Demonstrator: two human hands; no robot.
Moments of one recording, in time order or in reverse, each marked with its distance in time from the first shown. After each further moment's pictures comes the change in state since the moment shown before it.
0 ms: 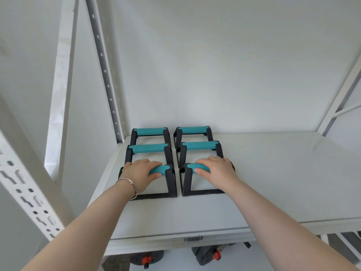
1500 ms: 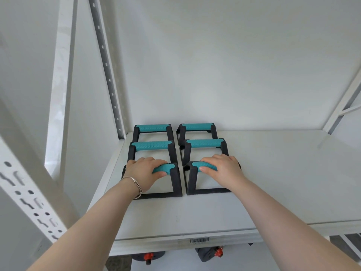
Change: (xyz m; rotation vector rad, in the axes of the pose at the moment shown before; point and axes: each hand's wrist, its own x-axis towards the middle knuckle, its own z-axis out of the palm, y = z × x) left_hand 0.001 -0.001 0.000 -0.045 -0.001 -0.005; right_hand 0.005 0.005 0.005 0.016 0.016 -0.011
